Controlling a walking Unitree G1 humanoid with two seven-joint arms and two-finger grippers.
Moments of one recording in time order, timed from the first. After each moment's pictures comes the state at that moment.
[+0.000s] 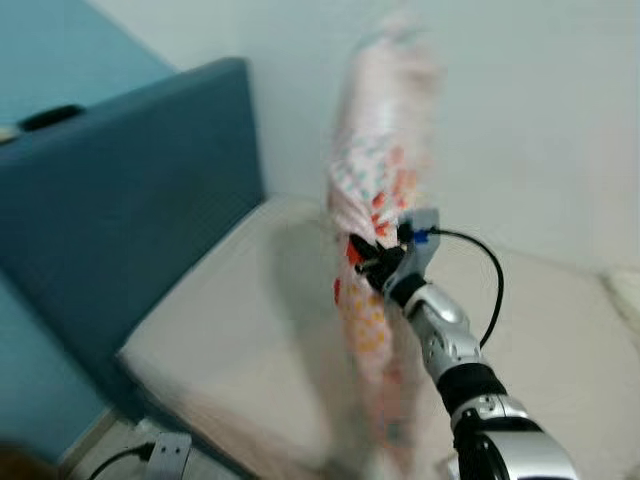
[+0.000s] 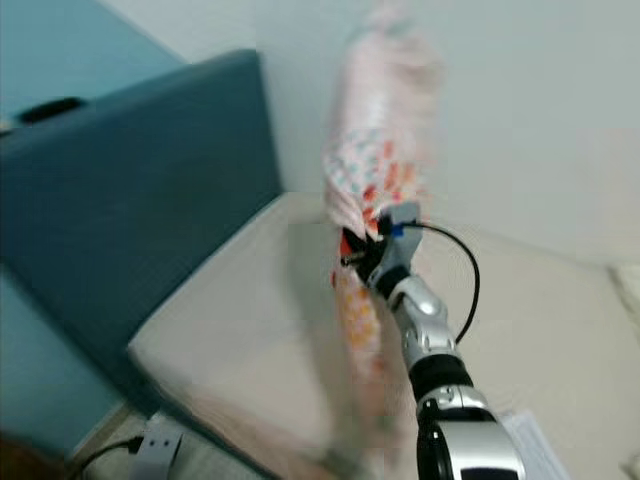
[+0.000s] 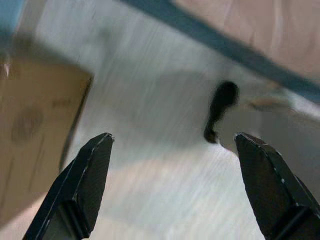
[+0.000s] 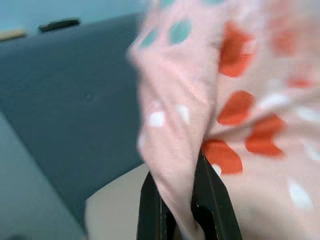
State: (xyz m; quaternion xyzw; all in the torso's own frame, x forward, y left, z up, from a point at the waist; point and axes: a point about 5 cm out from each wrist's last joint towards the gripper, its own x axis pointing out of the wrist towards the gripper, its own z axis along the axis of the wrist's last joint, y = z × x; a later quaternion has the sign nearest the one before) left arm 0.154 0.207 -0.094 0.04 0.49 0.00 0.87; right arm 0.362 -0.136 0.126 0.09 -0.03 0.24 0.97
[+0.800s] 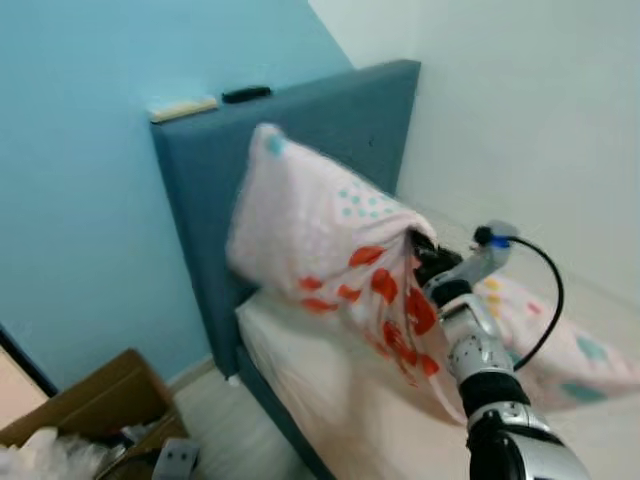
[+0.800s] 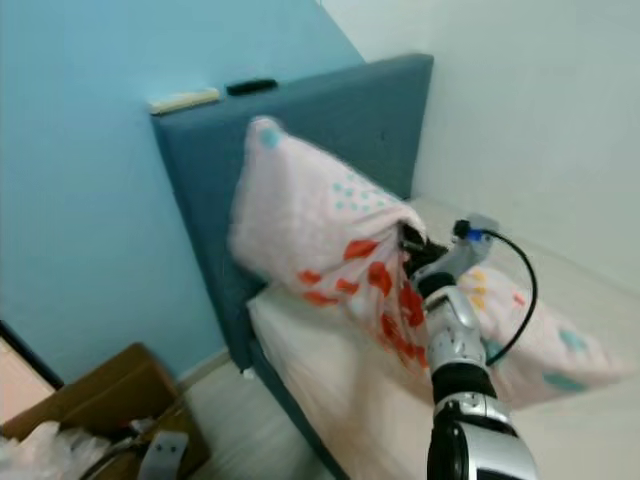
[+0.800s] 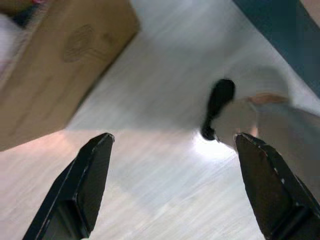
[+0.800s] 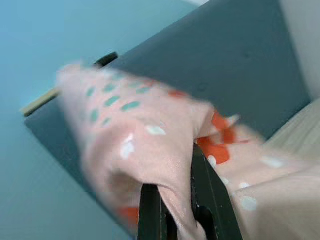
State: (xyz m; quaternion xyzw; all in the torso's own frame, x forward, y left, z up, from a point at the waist) left arm 0.162 0.203 -0.091 0.05 0.48 -0.01 0.87; right arm 0.365 -0.189 0.133 0.26 -0.08 0.08 0.96
